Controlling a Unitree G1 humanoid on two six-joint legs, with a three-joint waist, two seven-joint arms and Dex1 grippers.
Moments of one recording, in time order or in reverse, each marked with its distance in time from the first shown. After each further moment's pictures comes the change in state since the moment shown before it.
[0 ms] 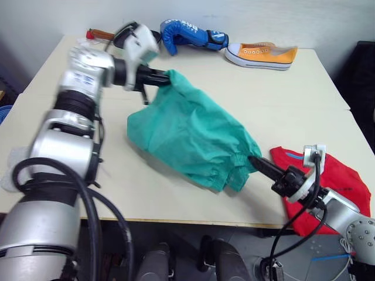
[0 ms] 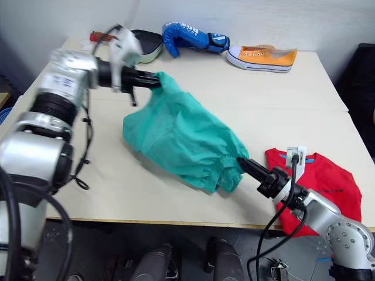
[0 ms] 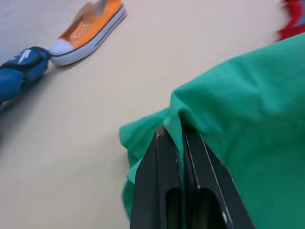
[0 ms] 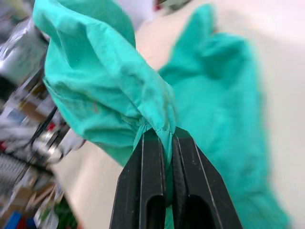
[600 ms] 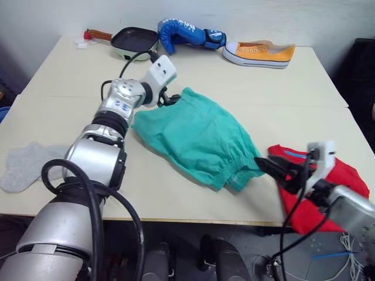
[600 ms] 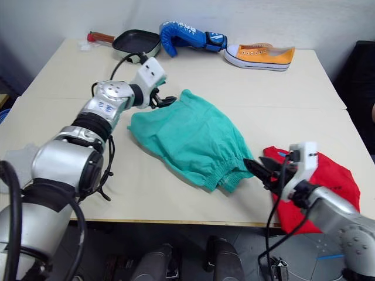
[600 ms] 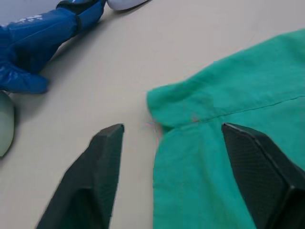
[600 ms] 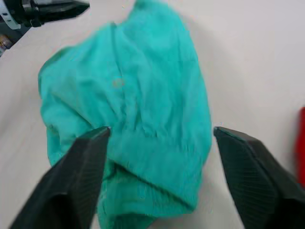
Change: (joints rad) left arm 0.055 -0.050 0.163 0.067 0.209 -0.018 0.298; right arm 0.063 -0.123 -0.116 -0.236 -0.173 0.033 -0.137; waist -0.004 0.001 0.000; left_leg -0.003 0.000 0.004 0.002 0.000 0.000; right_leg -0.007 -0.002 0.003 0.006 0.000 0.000
